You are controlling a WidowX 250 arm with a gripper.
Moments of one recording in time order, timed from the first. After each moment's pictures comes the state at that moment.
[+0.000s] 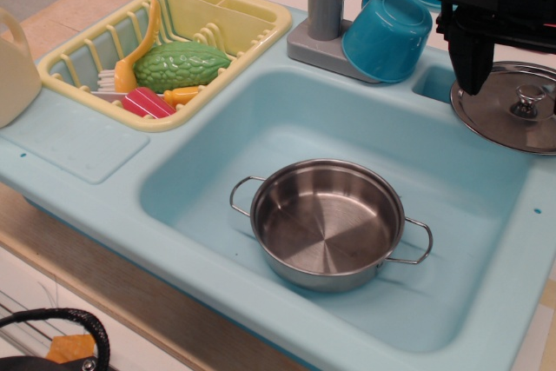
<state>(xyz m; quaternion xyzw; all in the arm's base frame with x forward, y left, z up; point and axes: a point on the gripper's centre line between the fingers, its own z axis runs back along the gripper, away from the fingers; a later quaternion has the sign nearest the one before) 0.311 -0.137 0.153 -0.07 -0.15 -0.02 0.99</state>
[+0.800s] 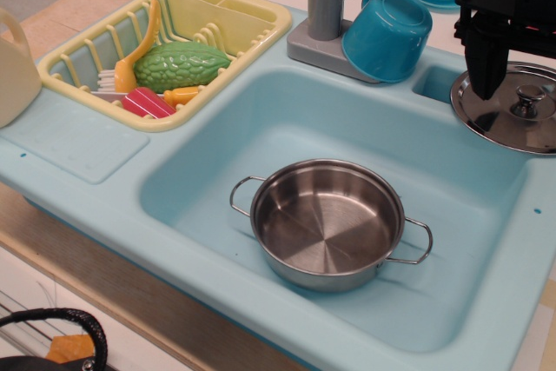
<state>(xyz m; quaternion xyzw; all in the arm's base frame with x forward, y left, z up) 0.330 -0.143 0.138 -0.07 -0.11 -0.05 0.99</state>
